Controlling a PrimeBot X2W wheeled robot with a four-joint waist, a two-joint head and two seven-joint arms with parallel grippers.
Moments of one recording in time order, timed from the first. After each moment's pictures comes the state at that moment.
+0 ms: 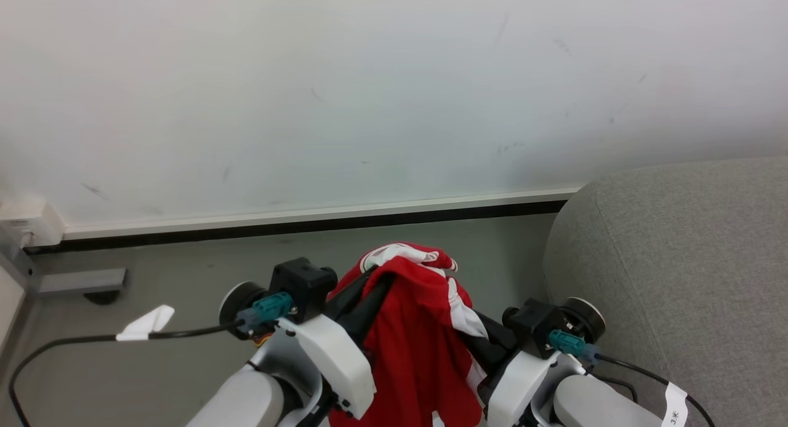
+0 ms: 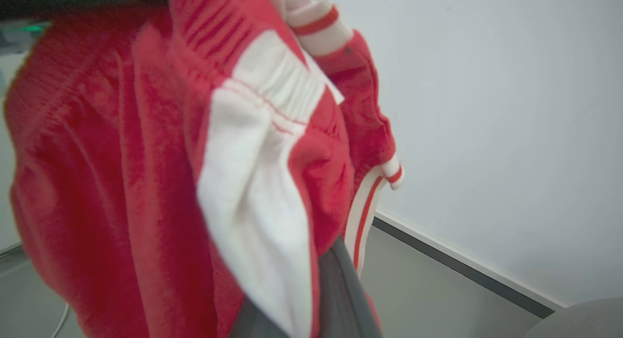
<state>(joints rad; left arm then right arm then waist) -0.40 0.28 -0.60 0.01 -0.45 -0.02 0.12 -0.61 -0.13 0.97 0.63 0.61 0.13 -0.26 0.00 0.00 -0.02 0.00</state>
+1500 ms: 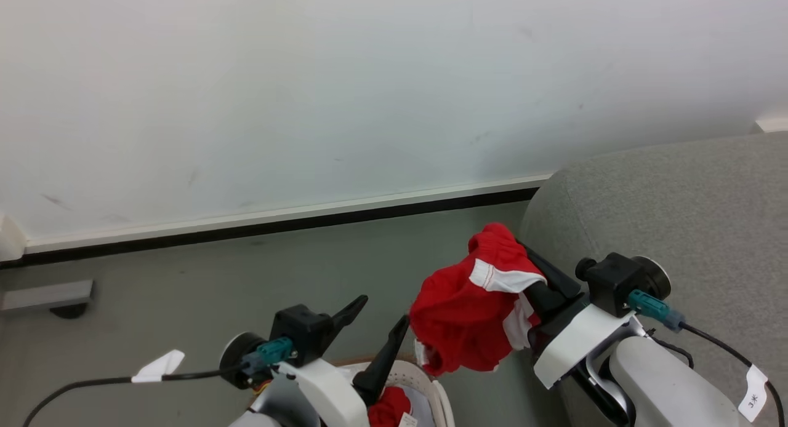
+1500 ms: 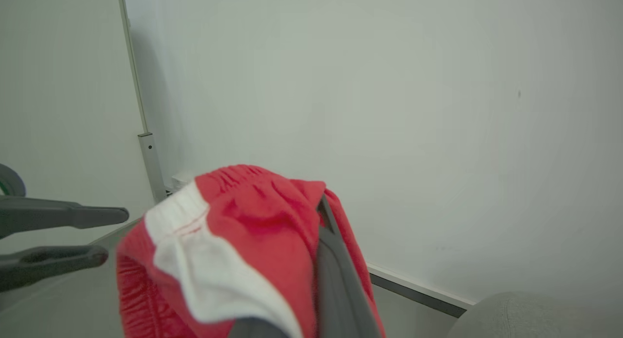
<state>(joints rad) -0.31 0.29 -0.64 0.07 -0.46 0.02 0.05 -0.59 -0.22 0.75 0.48 0.58 0.13 -0.26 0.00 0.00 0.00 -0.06</state>
